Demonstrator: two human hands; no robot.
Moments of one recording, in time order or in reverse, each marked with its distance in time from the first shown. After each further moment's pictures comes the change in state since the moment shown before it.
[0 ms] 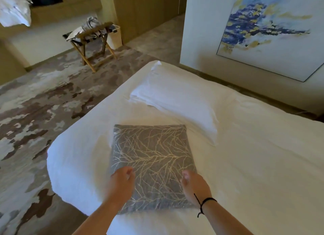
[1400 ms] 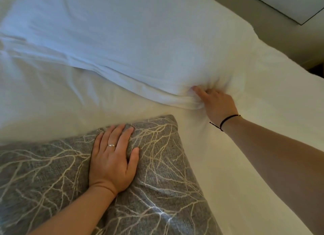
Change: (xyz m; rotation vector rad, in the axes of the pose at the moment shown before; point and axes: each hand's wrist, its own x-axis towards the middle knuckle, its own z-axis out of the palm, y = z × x) left_hand 0.362 -0.003 0.273 0.288 -0.004 0.606; right_hand 0.467 0.143 -0.053 -0.854 0.332 -0.126
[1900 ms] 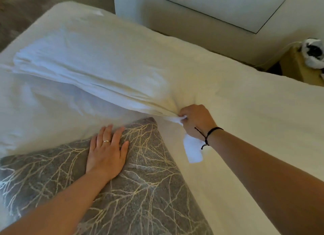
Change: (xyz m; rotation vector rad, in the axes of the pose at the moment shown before) left_hand -0.006 0.026 -0.061 0.146 -0.195 0.023; right_hand -0.109 -0.024 -0.145 0.492 -0.230 0.187
